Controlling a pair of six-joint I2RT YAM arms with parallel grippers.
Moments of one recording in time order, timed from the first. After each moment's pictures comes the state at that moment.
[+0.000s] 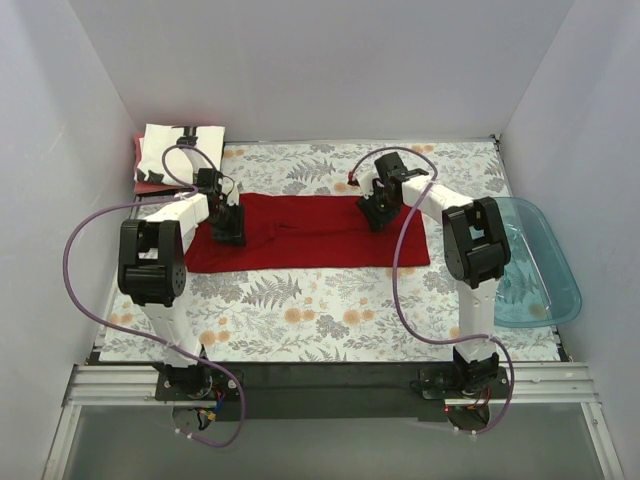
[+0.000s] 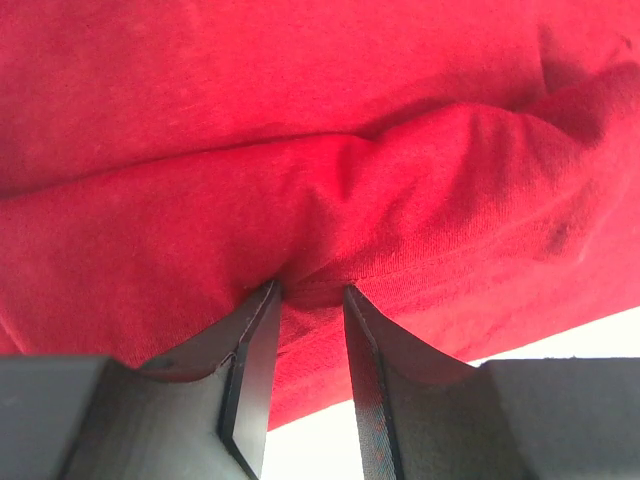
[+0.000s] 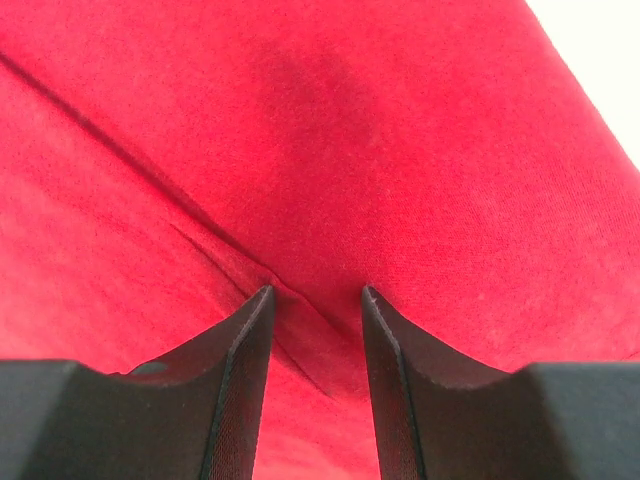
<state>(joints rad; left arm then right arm) -0.06 1.89 1.26 -0.60 0.23 -0.03 0.37 2.13 1.60 -0.62 -0.21 -0.43</state>
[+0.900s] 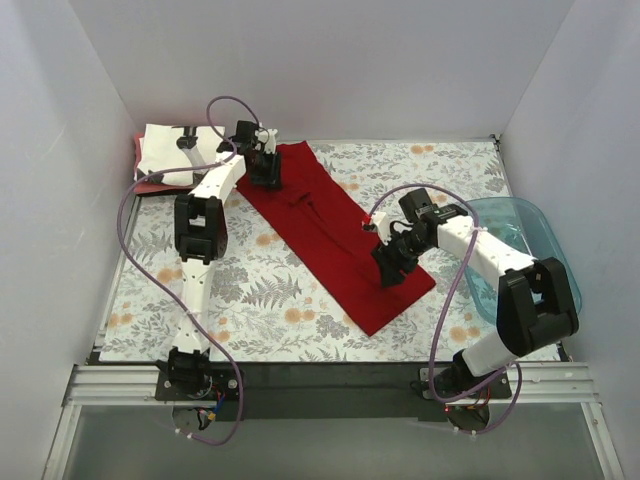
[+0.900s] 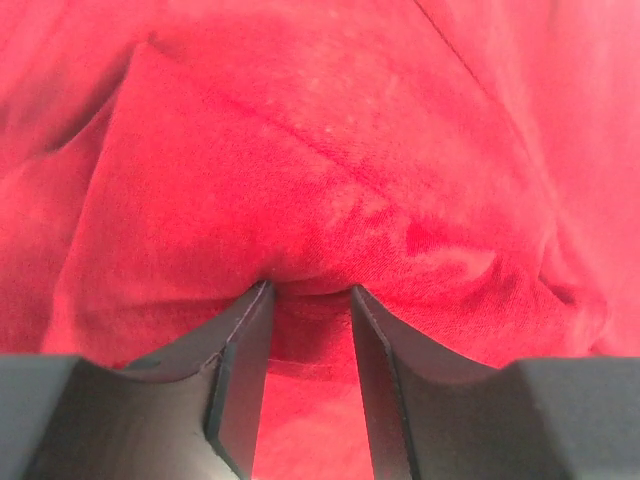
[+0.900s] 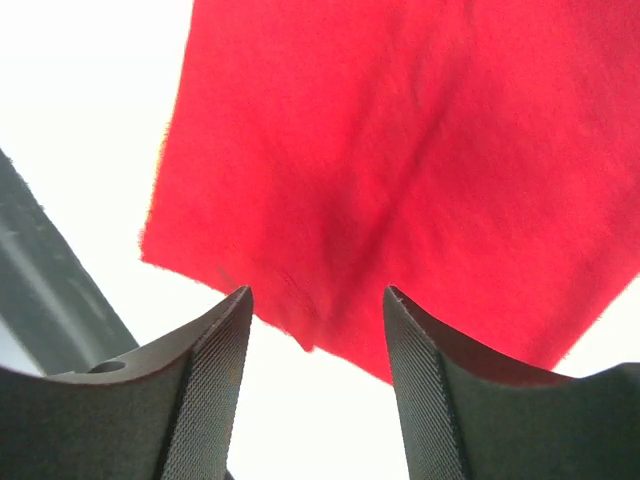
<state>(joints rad) -0.18 2.52 2.24 -0.73 0.31 0.02 0.41 1.52 1.03 -0.82 -0.54 -0.52</state>
